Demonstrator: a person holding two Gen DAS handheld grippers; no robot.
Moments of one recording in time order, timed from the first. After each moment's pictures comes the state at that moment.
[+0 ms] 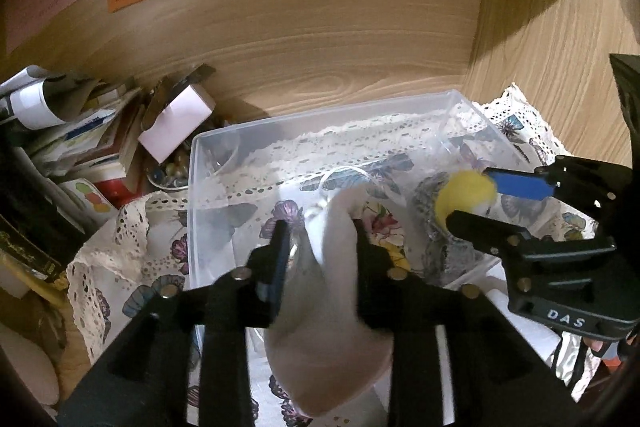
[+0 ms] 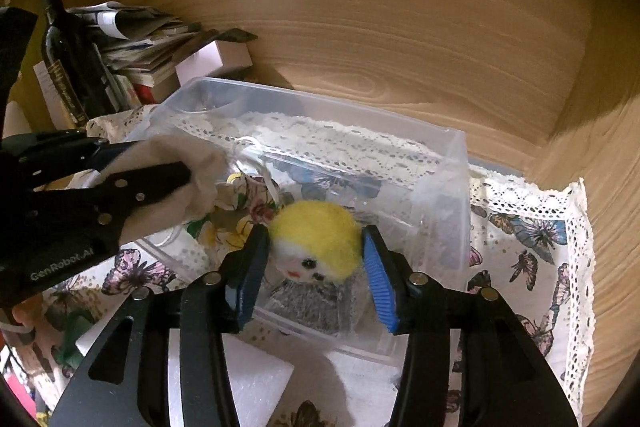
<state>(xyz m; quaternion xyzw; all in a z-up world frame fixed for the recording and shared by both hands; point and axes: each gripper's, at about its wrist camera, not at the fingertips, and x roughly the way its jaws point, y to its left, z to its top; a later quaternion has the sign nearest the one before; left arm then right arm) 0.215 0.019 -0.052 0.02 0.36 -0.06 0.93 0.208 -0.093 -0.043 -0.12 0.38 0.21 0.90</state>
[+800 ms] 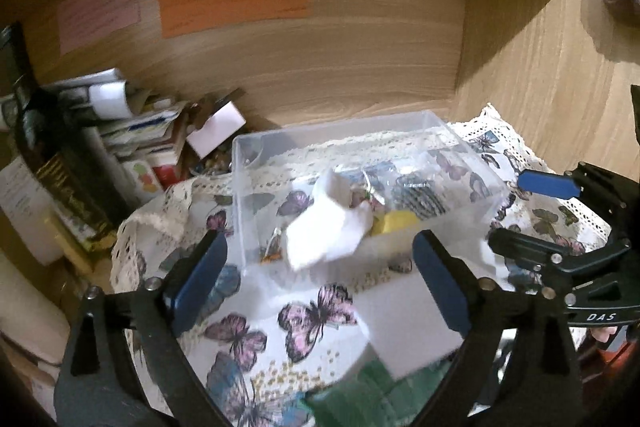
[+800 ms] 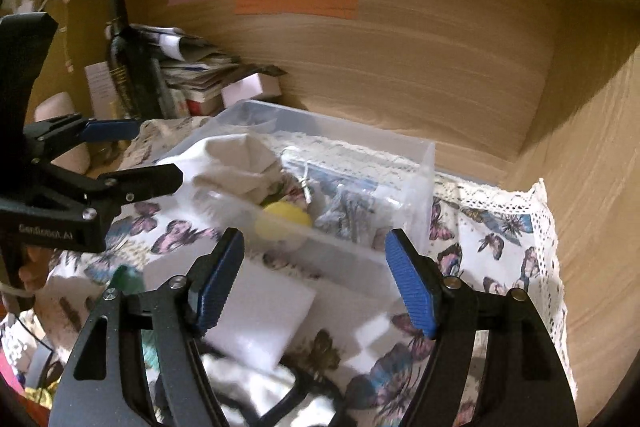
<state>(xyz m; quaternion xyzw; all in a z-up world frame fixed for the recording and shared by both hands) 0.128 0.029 -0.027 0.02 0.31 -0.04 0.95 0.120 -0.120 -0.019 -0.12 0.31 0.23 0.92</state>
